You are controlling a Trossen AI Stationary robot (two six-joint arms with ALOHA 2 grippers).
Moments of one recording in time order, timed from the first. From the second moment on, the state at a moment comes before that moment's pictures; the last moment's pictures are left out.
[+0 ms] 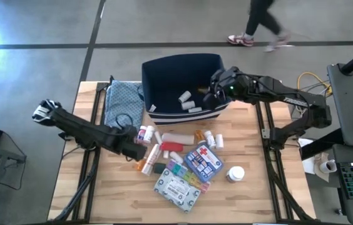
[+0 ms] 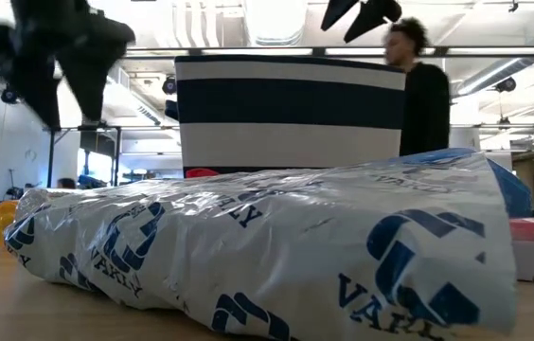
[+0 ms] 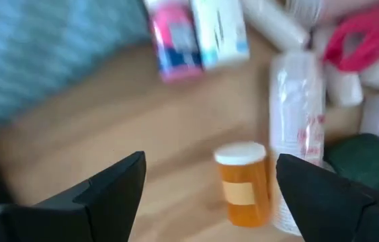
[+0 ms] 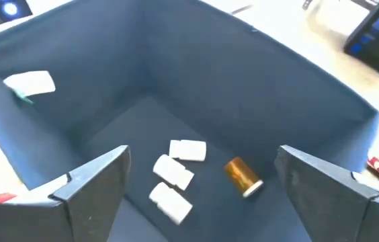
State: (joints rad) left arm -0.34 1.35 1.03 -1.12 -0.26 -1.49; right arm -0.20 1.38 1.57 -0.89 0.48 0.29
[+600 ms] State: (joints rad) left arm -0.39 1.35 0.74 -0.68 -0.15 -1.67; right arm -0.20 1.35 1.53 -0.90 0.51 0.30
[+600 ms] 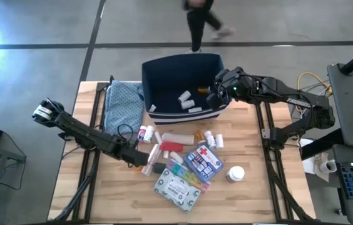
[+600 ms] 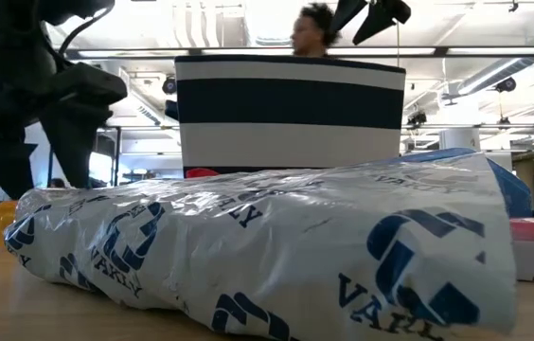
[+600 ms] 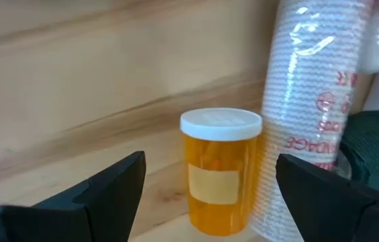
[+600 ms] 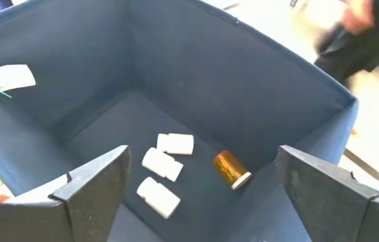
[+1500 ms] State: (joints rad) left arm -0.41 1.57 0.82 -0.66 -0.12 -1.65; right arm -0.20 1.35 1.52 -0.91 0.51 0.30
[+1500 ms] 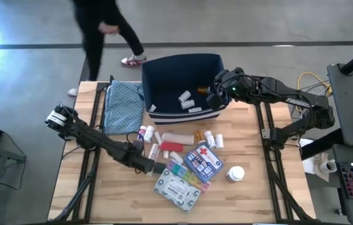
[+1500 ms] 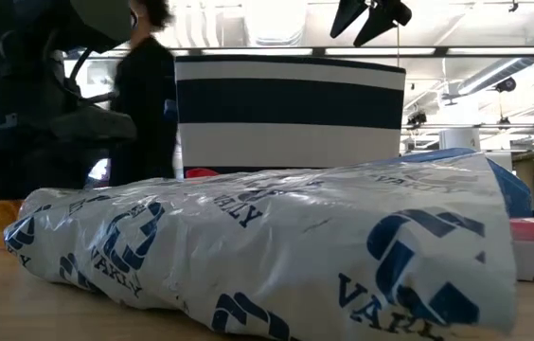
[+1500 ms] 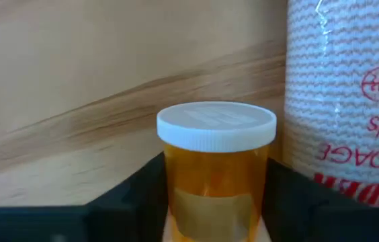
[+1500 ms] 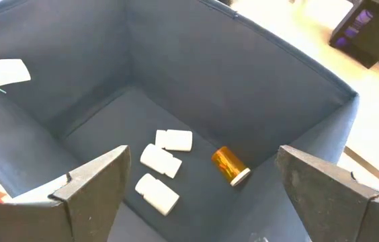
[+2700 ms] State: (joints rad) left arm 0.19 1.46 1.52 -0.61 -0.67 -0.33; right arm -0.19 1.29 1.52 -1.14 0.42 0.36
